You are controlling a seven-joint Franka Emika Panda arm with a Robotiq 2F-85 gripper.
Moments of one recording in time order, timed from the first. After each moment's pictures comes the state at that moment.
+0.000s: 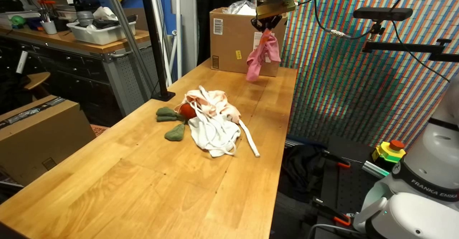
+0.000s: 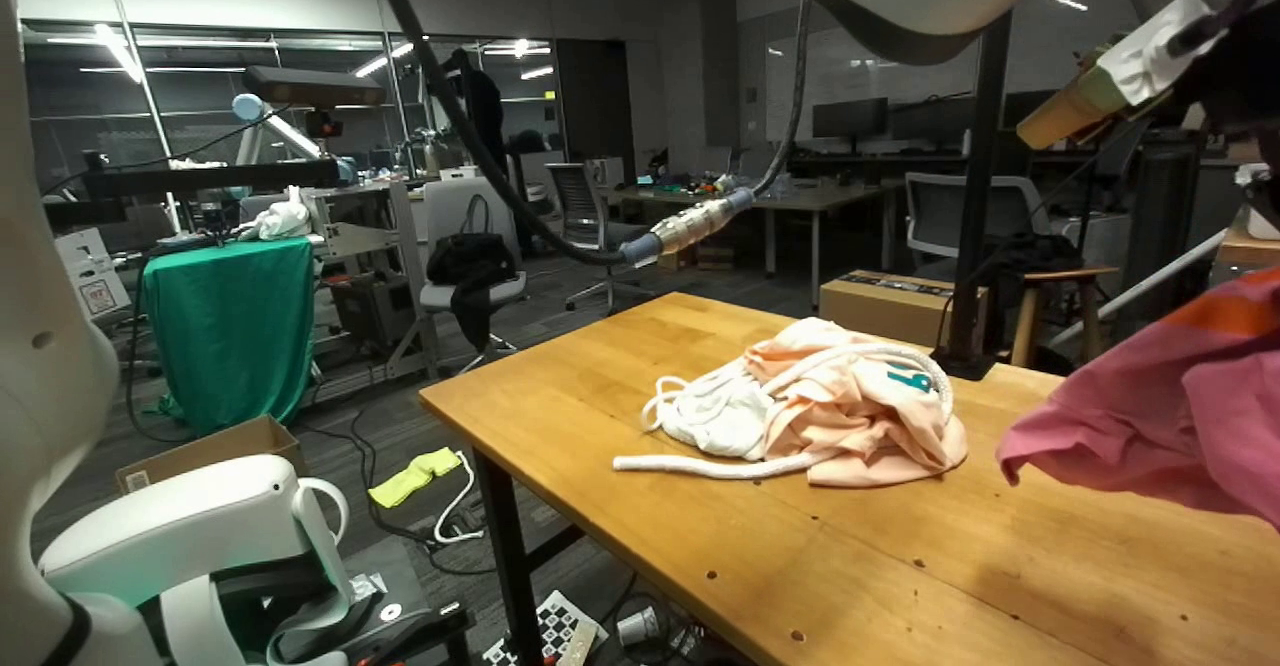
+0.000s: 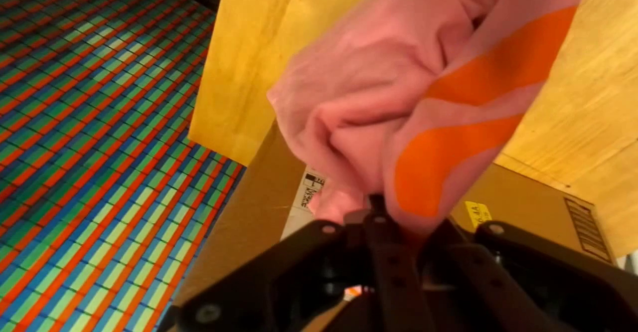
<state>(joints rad) -0.12 0.22 -0.28 -1.74 -0.45 2.16 0.73</state>
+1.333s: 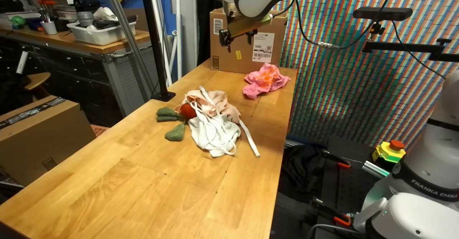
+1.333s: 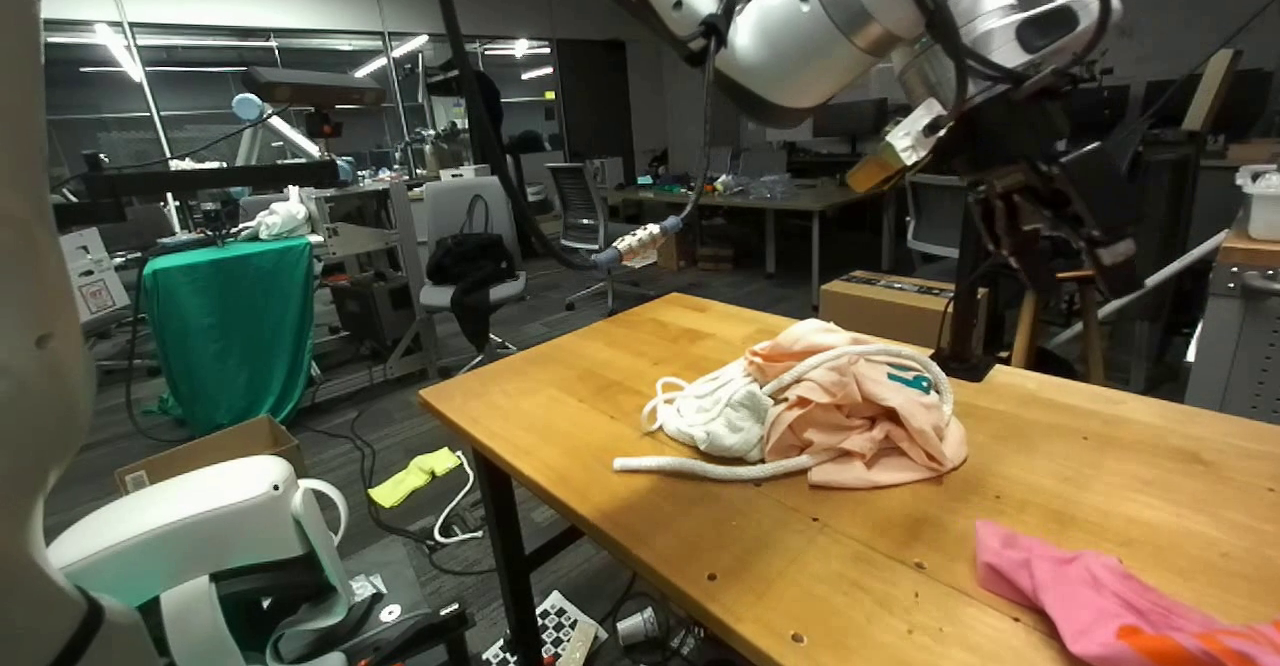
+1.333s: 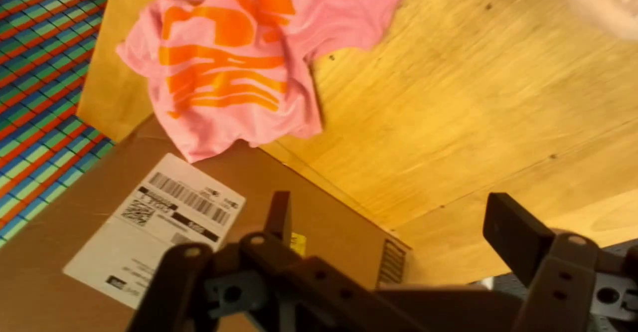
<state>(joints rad) -0.01 0.24 -0.13 -1.77 -0.55 2.17 0.80</state>
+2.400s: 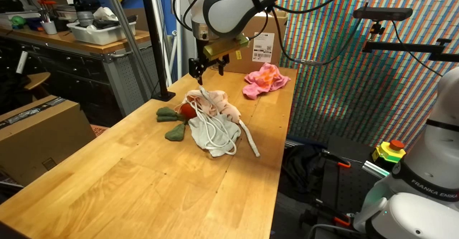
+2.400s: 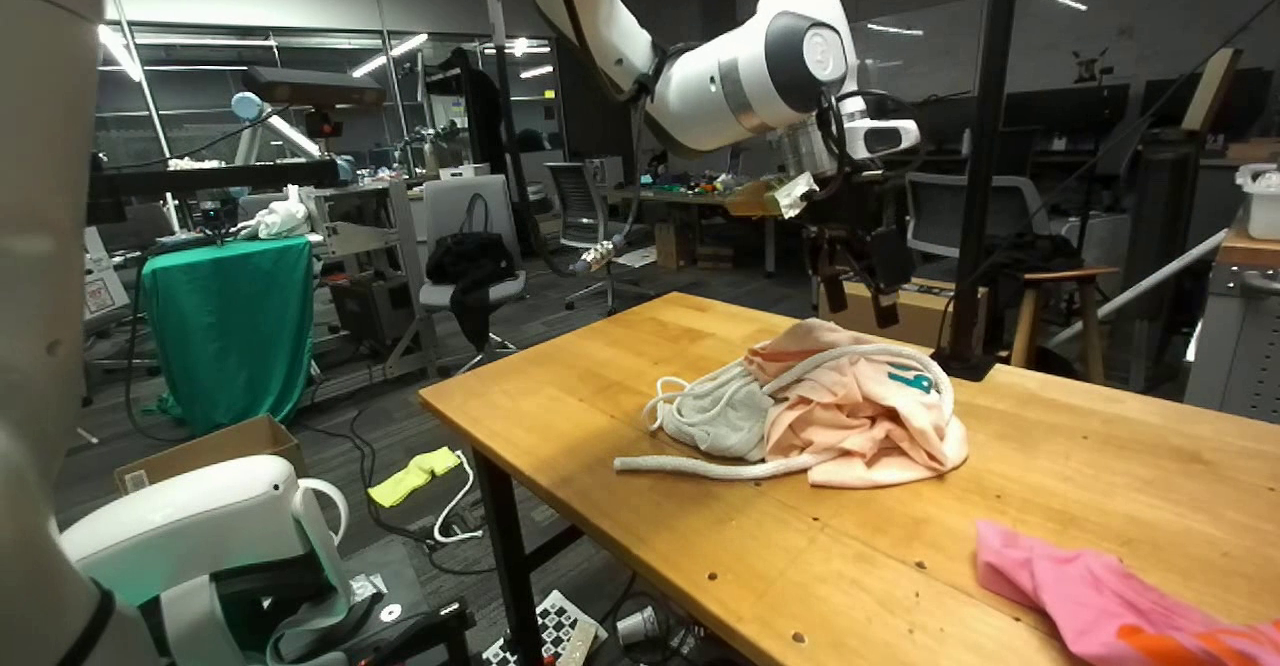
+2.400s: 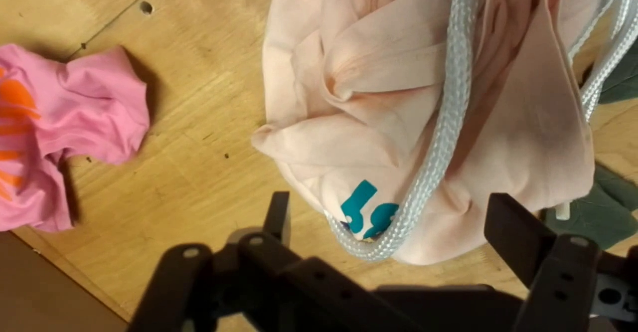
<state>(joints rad) 0.09 0.33 -0.01 -1.77 -0.28 2.19 0.59</state>
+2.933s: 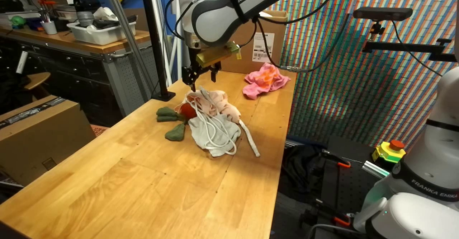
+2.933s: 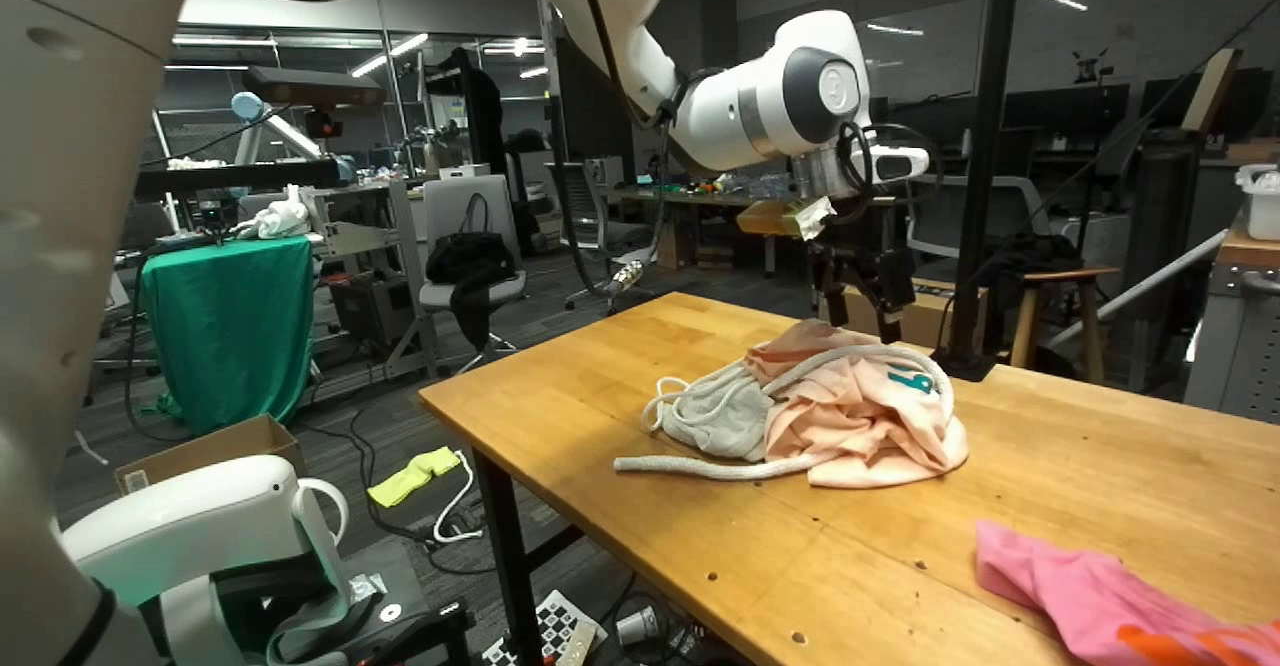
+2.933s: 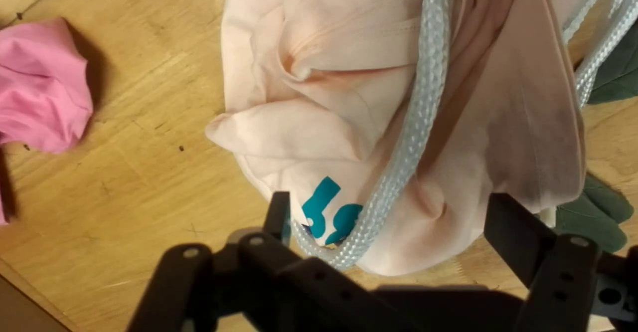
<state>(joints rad) 0.10 0.45 -0.01 -1.66 -0.24 2.19 0.52</state>
